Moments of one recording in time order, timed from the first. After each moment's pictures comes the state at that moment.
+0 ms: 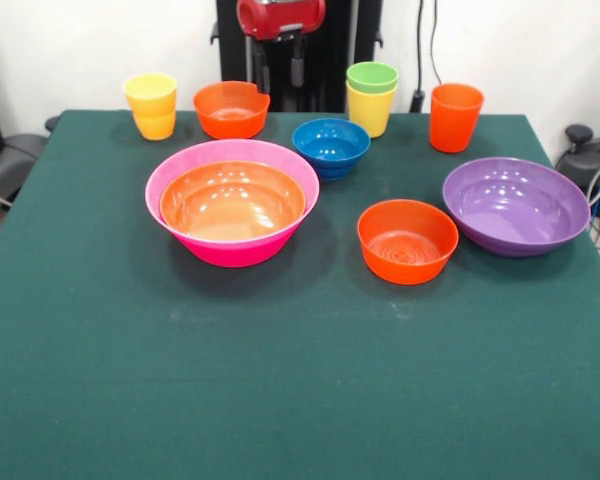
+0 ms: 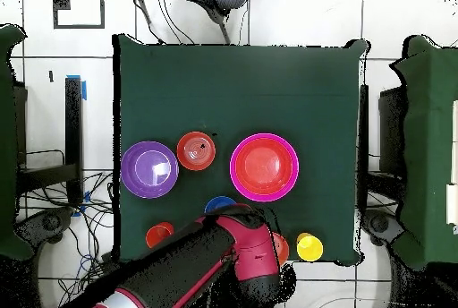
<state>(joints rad) 0.37 -0.29 -0.72 1.75 -1.50 -0.67 2.89</state>
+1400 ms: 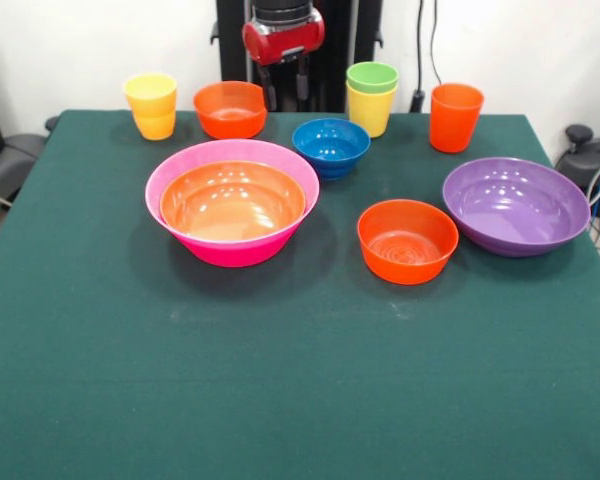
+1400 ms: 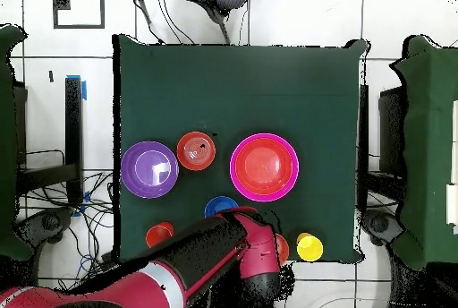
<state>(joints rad) 0.29 -0.24 -0.61 1.79 -1.50 -0.67 2.89</state>
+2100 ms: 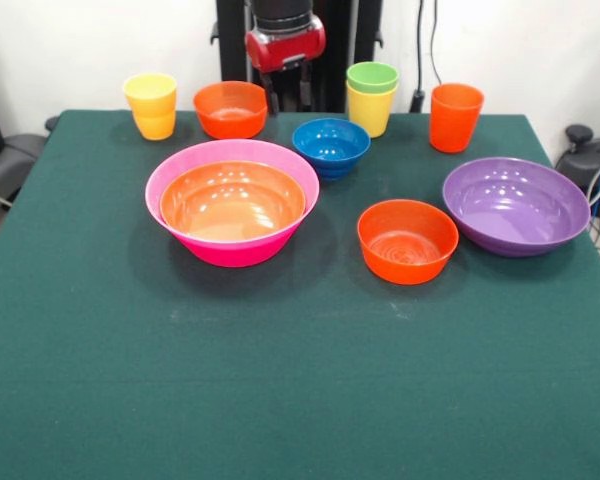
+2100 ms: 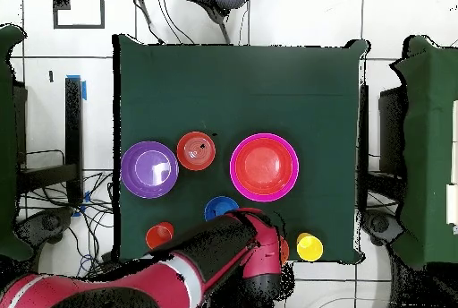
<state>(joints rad) 0.24 -0.23 -0.57 1.80 -1.46 -0.67 2.88</state>
